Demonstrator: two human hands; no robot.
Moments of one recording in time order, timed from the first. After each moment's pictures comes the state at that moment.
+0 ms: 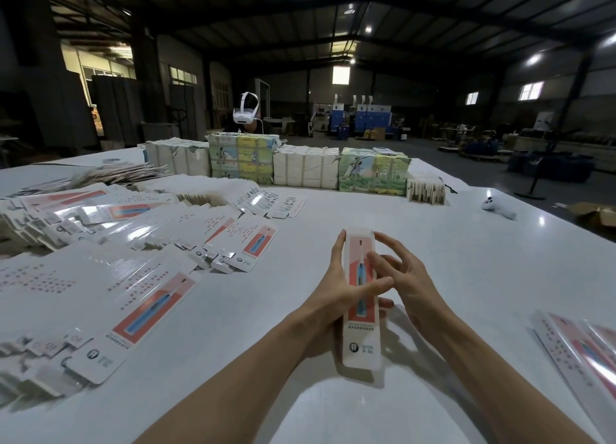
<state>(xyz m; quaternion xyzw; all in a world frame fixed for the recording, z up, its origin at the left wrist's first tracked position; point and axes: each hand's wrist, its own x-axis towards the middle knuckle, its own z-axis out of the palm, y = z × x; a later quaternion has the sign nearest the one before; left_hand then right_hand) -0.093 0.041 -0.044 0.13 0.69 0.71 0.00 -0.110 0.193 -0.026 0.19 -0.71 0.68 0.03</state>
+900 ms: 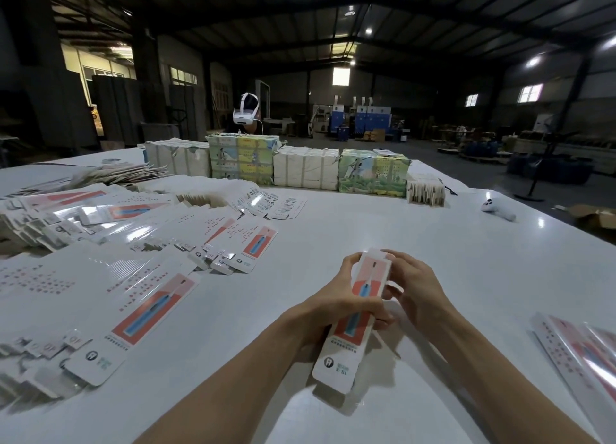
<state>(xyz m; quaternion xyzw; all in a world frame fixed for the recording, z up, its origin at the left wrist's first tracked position) -0.090 0.028 -0.044 0.16 0.75 0.63 0.10 -0.122 0.201 -0.029 0.06 -0.66 0.75 0.01</state>
